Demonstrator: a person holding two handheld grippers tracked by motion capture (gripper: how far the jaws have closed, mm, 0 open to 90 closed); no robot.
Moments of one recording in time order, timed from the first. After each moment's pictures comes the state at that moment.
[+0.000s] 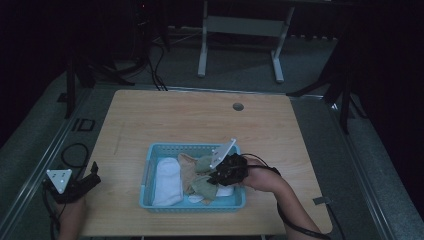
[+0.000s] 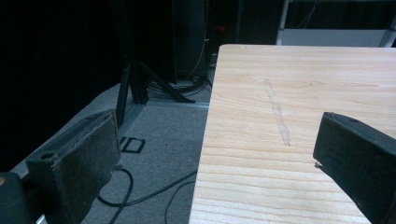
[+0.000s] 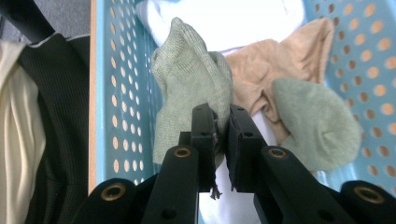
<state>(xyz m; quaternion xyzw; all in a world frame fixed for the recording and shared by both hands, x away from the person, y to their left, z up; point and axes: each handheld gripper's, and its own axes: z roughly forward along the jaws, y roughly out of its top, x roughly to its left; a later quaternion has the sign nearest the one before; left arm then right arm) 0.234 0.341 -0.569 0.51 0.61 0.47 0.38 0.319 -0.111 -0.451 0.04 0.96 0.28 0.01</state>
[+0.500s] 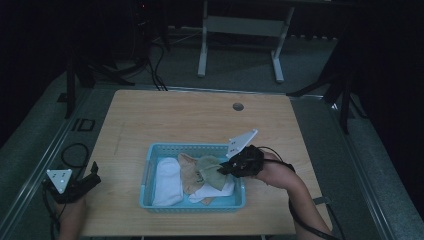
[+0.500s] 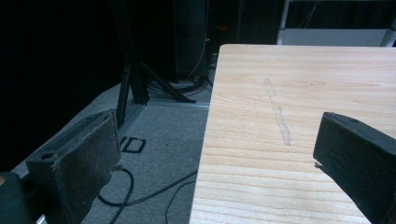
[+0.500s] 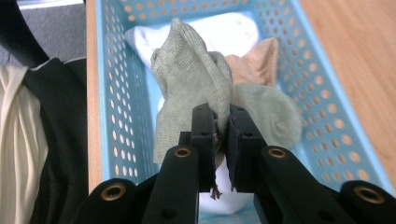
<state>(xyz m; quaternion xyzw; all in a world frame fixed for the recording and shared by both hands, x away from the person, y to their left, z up) 0.234 0.341 -0.569 0.51 0.61 0.47 0.38 0.321 -0.145 -0.416 0.07 0.94 0.32 0.04</state>
